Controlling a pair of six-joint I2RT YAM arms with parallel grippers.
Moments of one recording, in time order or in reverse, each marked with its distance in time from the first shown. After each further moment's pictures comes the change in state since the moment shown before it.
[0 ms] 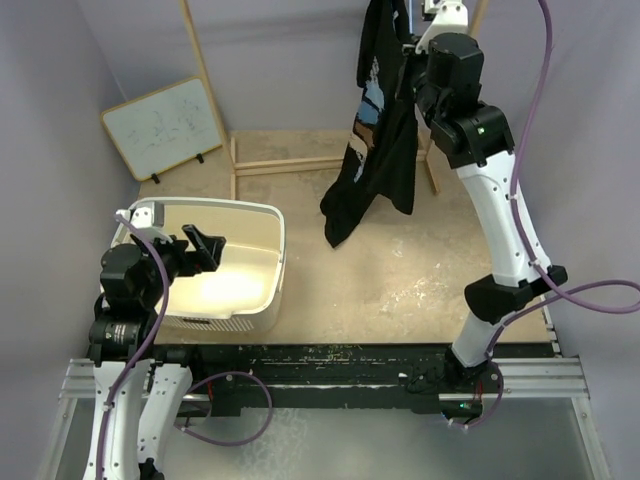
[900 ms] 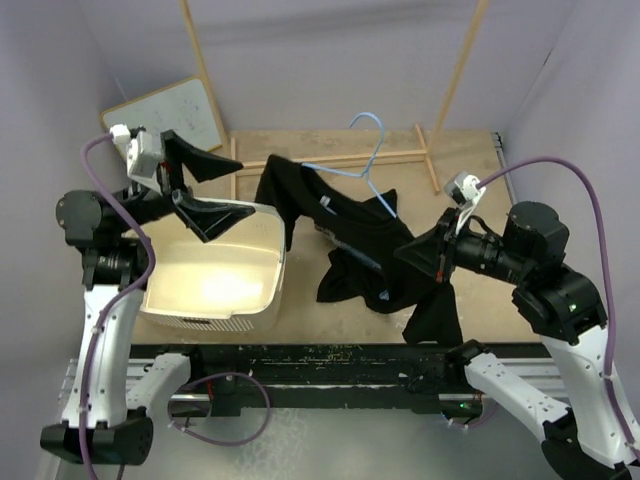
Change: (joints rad) left arm -0.005 0.390 0.341 0.871 0.917 -0.243; right arm -0.003 -0.961 -1.025 -0.121 -0.885 0.064
